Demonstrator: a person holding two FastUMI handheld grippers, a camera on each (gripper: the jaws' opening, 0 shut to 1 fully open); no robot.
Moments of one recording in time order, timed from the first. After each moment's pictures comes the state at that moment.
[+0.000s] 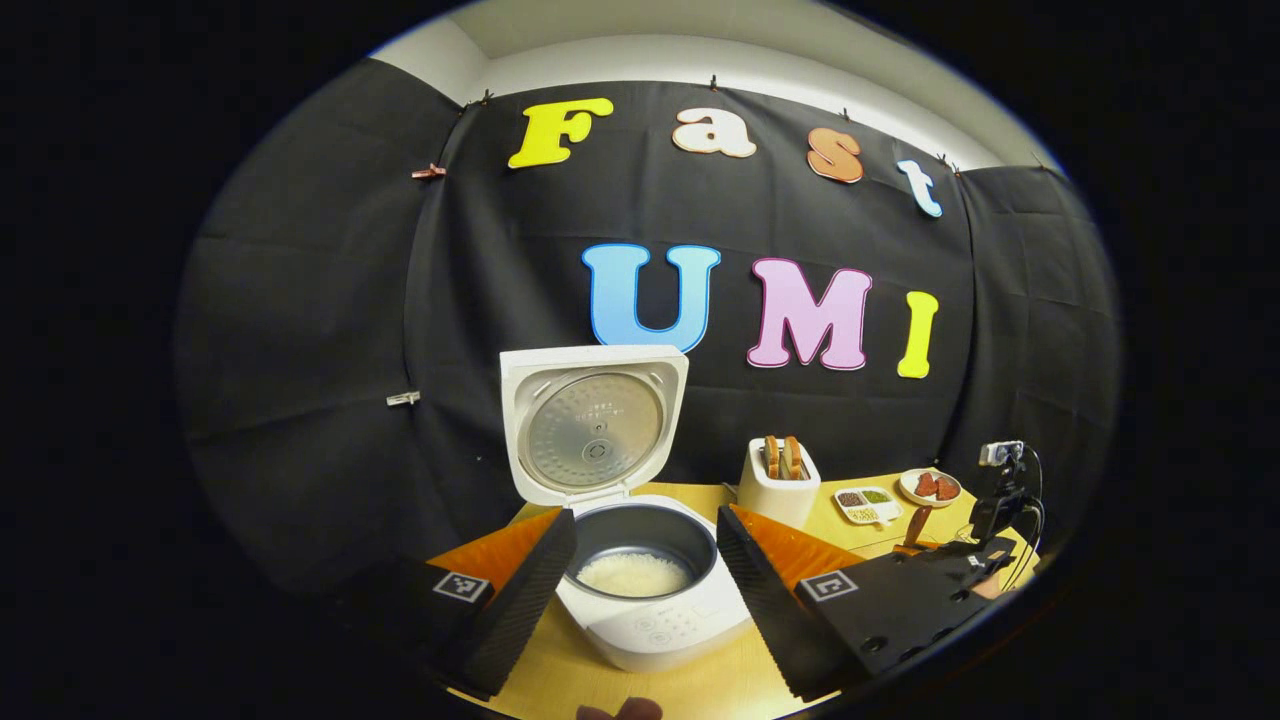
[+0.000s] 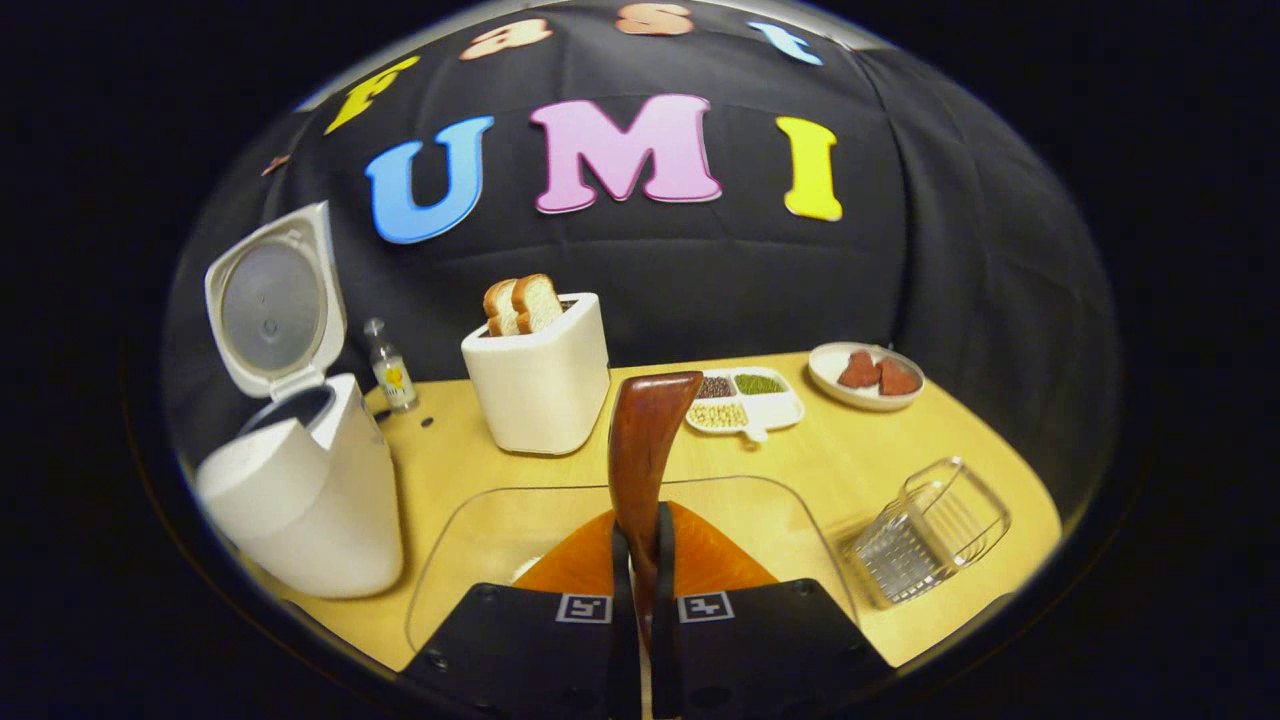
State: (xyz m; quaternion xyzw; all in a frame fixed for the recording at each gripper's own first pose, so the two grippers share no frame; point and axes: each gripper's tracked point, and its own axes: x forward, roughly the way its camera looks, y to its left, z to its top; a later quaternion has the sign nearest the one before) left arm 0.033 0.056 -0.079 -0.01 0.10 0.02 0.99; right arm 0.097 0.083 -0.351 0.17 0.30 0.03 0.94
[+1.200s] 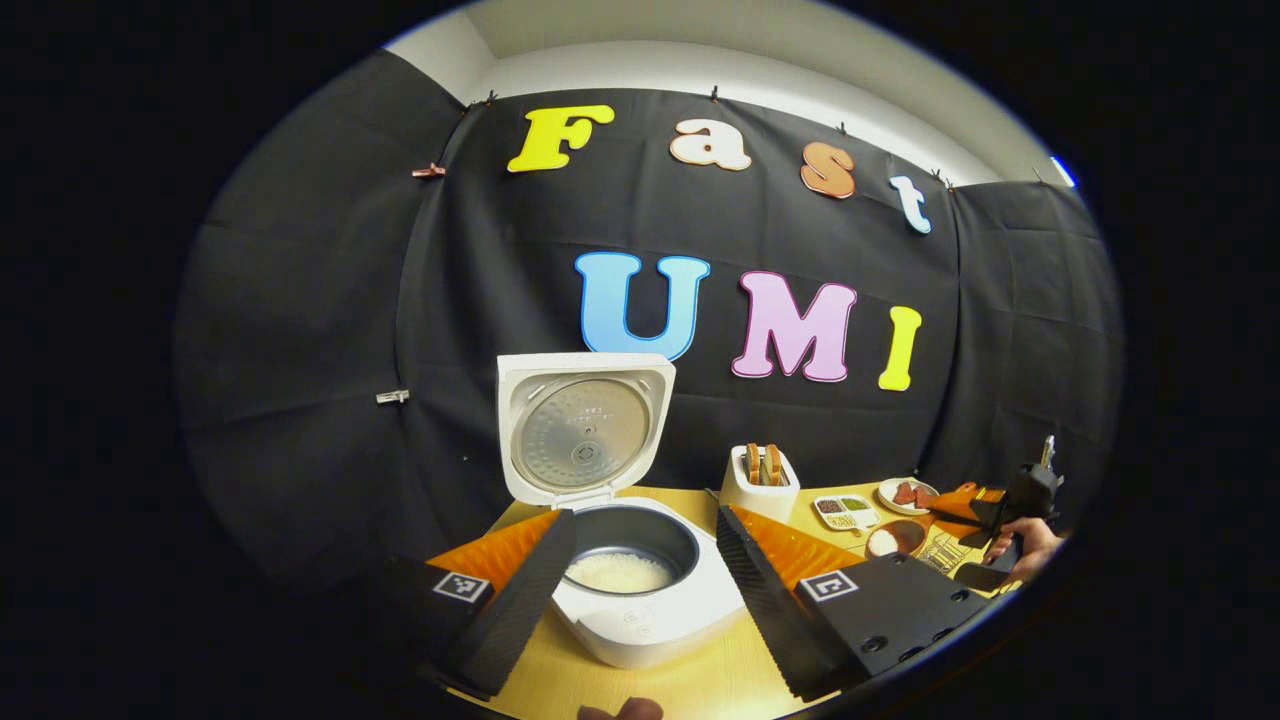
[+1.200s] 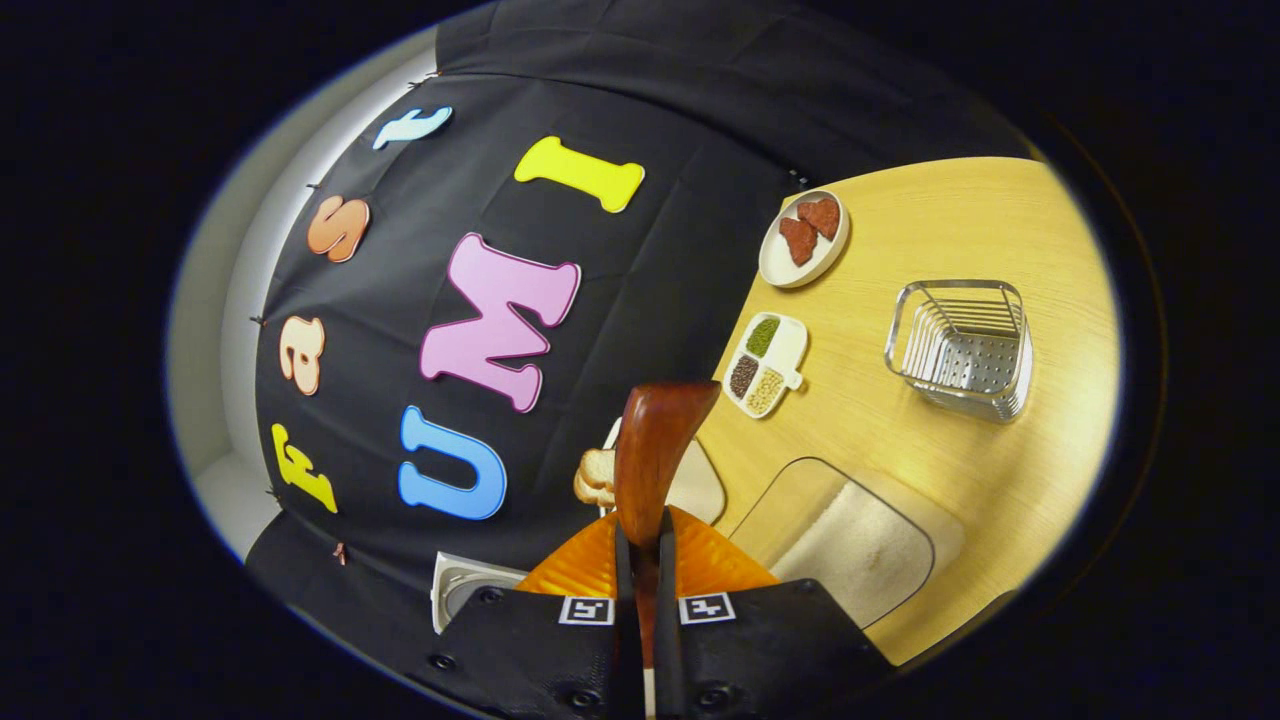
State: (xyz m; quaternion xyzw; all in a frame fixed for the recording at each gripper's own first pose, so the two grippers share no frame) left arm 0.013 0.053 -0.067 -0.03 0.08 0.00 1.00; right arm 0.103 0.034 -0.220 0.60 0.21 -0.02 0.77
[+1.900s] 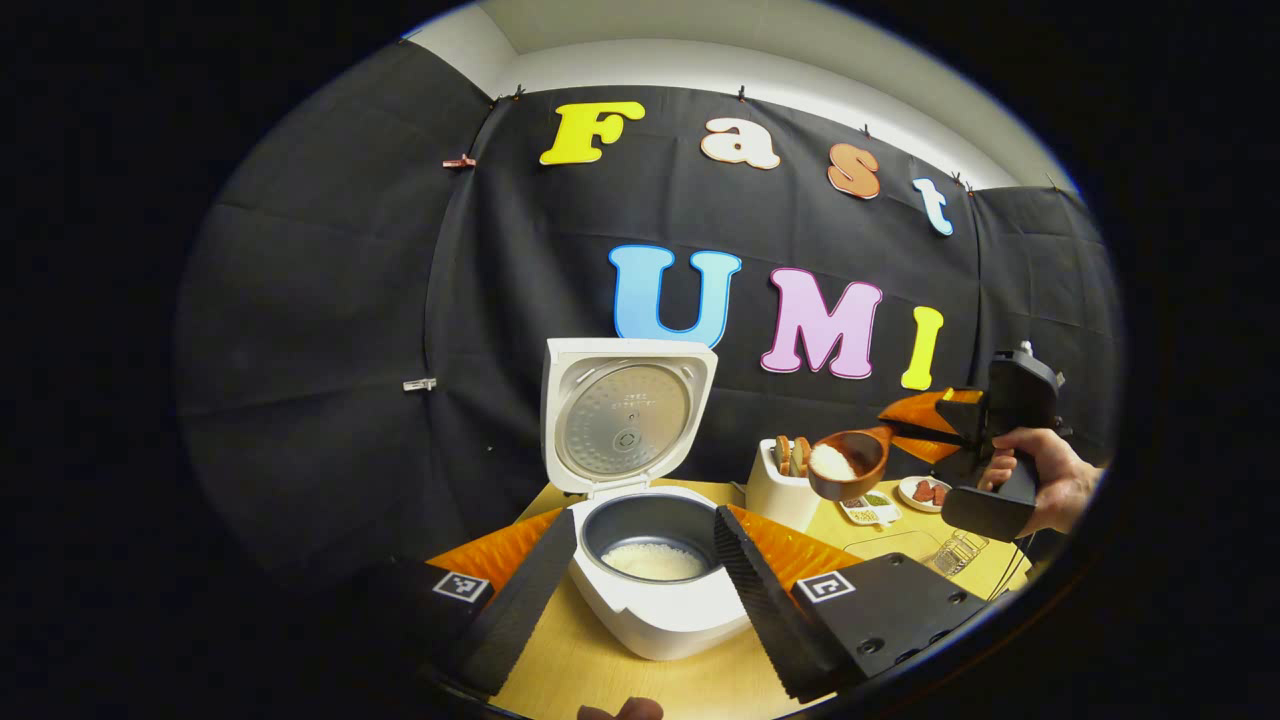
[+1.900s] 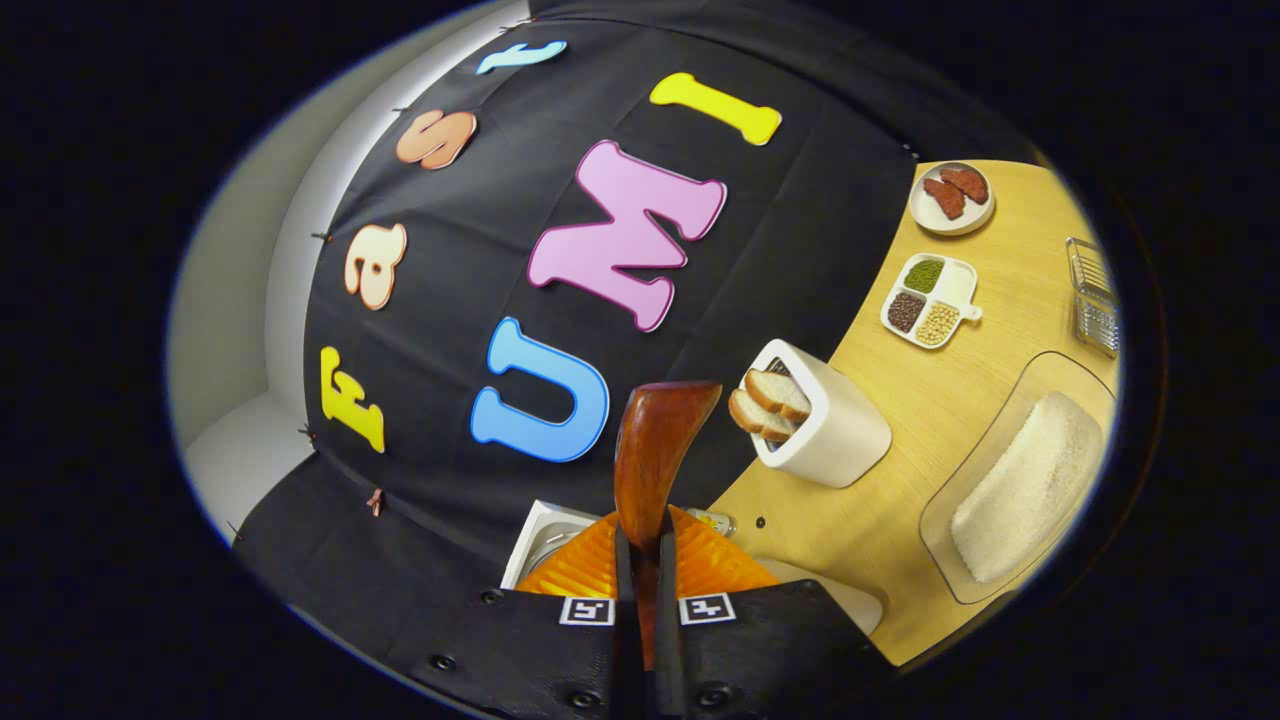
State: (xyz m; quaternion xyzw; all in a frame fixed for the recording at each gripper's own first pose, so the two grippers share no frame) left arm 0.000 0.100 -0.087 -0.04 0.09 0.03 0.99; right arm 0.162 0.220 -0.103 0.56 0.23 0.10 0.79
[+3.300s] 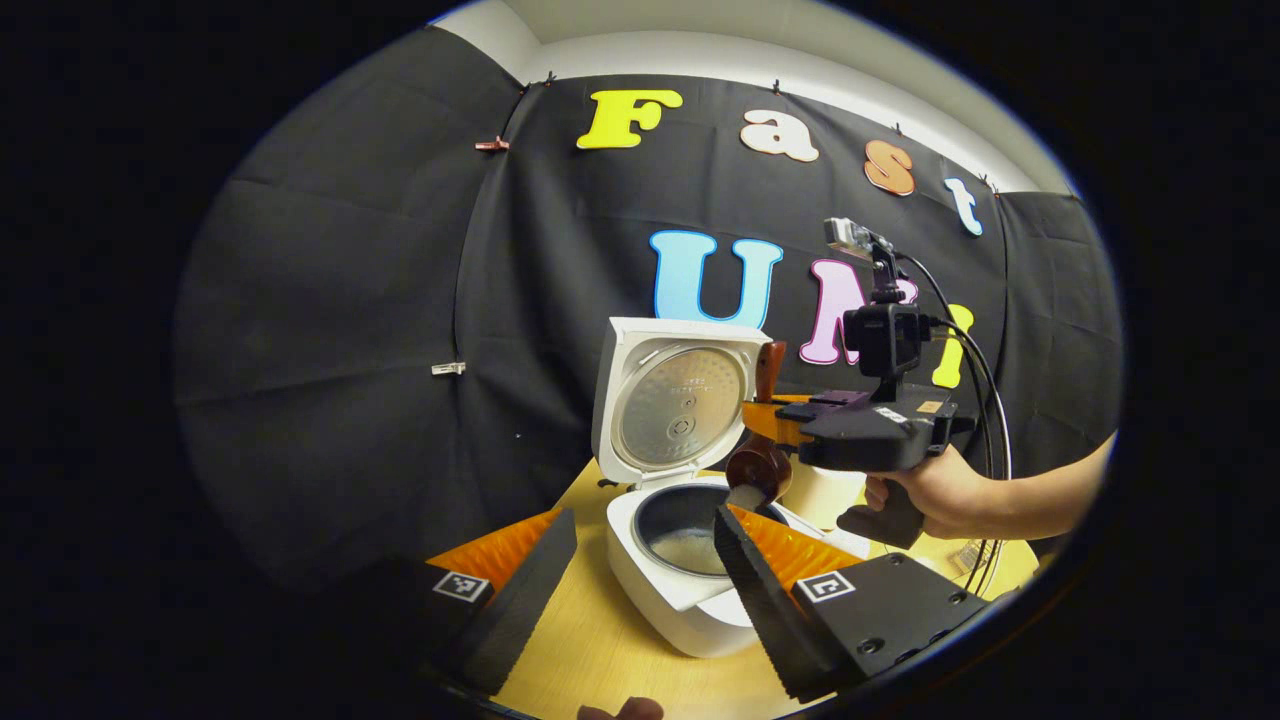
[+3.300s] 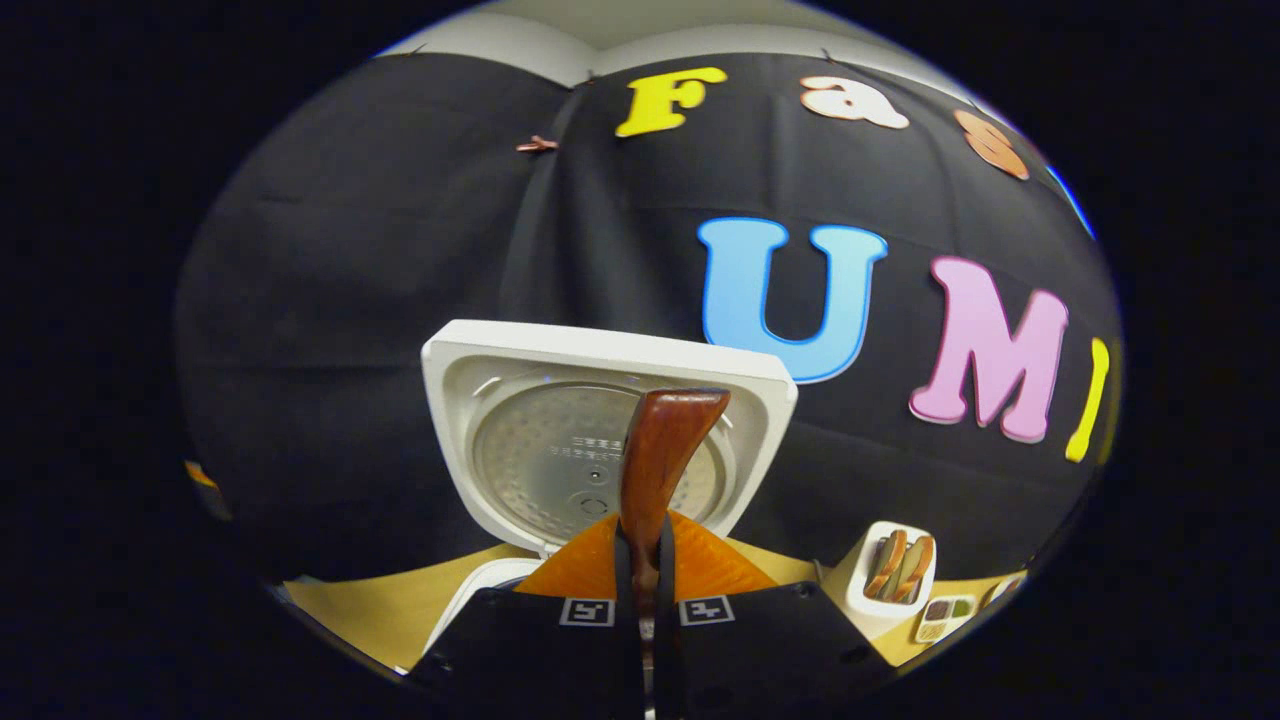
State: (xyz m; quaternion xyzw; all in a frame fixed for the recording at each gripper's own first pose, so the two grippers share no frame) left arm 0.009 0.149 -0.108 -0.05 0.10 0.06 0.99; right arm 0.164 0.451 -0.100 -0.04 0.09 0.37 0.92
